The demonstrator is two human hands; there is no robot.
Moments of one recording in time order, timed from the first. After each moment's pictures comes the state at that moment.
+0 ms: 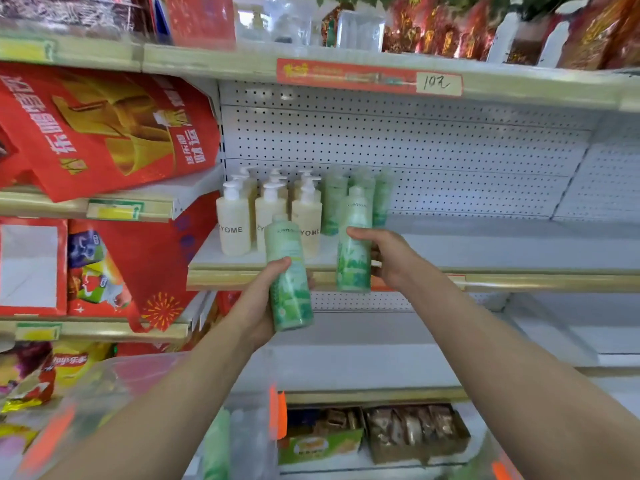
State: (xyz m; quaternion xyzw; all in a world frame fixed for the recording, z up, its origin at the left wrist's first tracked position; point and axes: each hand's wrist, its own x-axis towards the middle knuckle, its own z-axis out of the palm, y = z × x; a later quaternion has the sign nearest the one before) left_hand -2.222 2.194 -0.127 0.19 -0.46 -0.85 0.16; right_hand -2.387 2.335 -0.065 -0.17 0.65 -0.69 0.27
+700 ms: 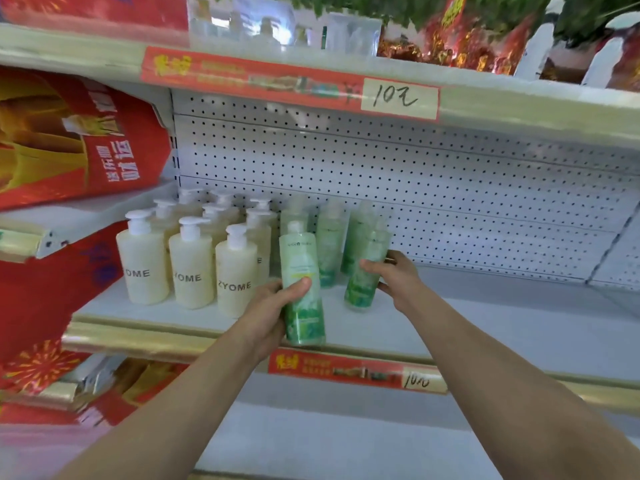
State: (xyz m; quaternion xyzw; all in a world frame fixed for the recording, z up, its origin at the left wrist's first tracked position) left_hand -2.443 2.213 -0.118 0.16 -0.50 -0.82 0.22; right_hand -2.666 2.325 -0.097 -0.18 0.68 -0.68 0.21
